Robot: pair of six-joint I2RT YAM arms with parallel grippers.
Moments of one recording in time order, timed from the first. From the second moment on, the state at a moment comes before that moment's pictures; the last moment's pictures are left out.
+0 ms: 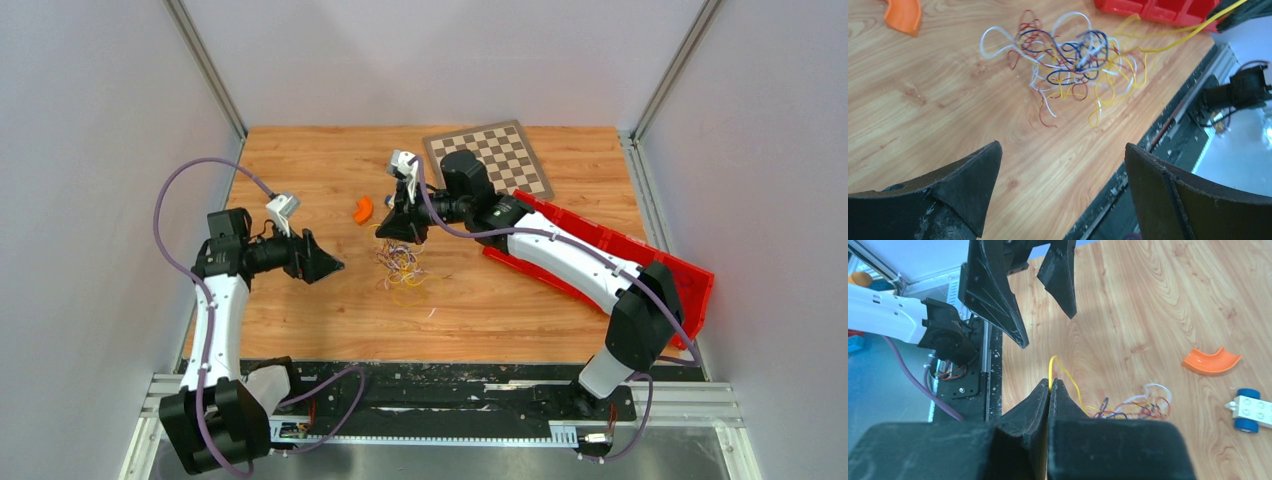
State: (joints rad) left arm 0.25 1.00 0.81 -0.69 1.05 0.27; right arm 0.79 1.62 1.40 -0.09 -0.70 0.02
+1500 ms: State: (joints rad) left arm 0.29 1.27 0.73 -0.44 0.60 -0.08; right arm 0.45 1.51 1.83 -0.03 -0.32 0.08
